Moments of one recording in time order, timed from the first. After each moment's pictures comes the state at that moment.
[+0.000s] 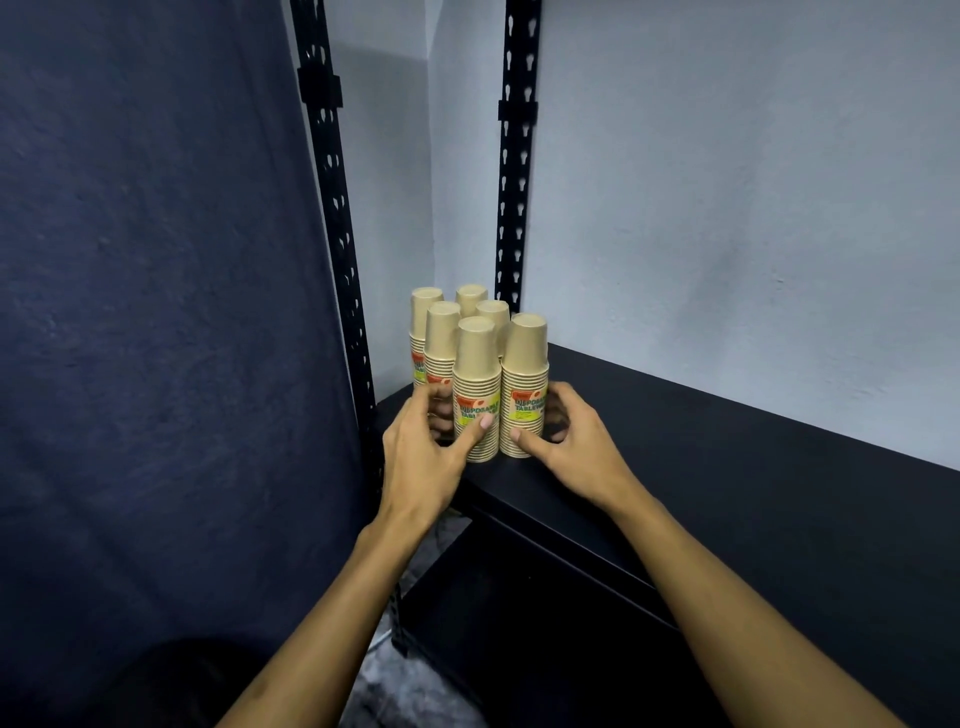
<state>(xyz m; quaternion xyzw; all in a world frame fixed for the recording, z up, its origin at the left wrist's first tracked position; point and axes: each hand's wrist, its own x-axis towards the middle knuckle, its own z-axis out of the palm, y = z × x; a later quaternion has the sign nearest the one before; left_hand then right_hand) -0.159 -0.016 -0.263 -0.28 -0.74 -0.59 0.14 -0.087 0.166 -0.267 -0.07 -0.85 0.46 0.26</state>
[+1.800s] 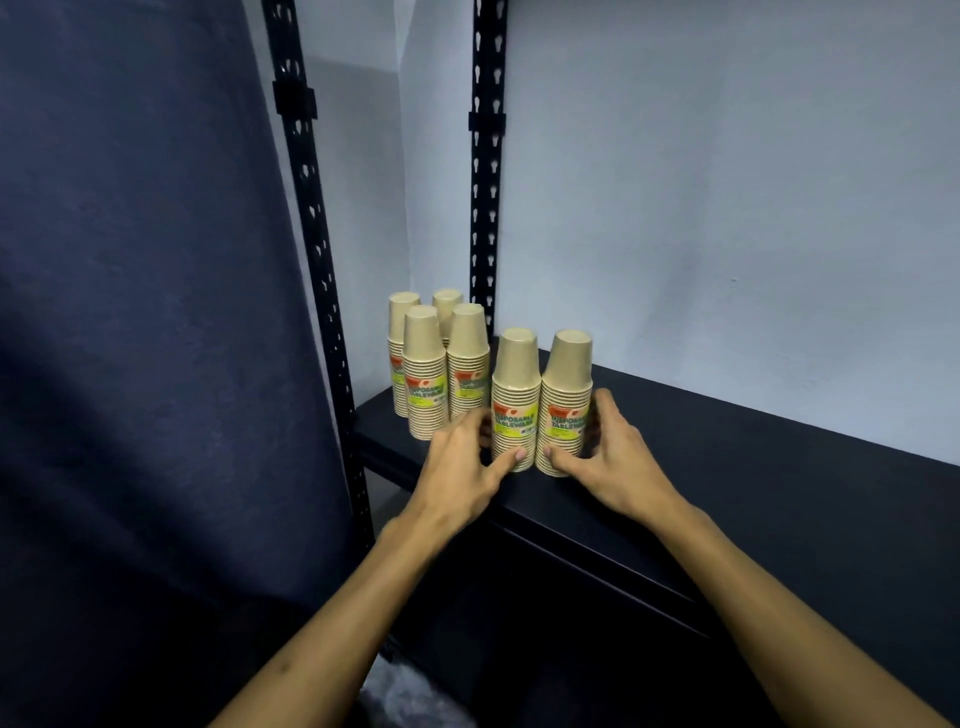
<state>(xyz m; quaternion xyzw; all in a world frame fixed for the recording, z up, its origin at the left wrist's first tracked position) -0.145 0.018 -0.274 -0.40 -0.78 -0.47 0.08 -0.026 0.186 -0.255 -0.14 -0.88 0.39 0.25</state>
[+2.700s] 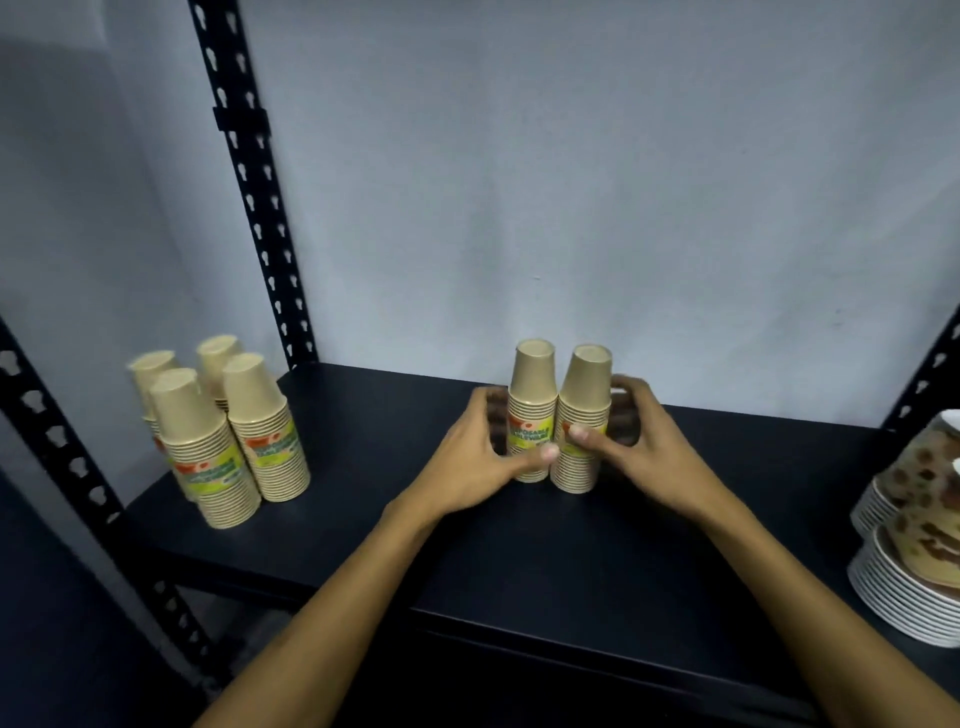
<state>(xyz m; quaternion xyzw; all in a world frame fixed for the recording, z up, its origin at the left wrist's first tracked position) -0.085 0.183 -0.235 -0.55 -0.65 -0.48 -0.22 0.114 0.304 -0.225 -0.27 -0.81 0.41 0.32</state>
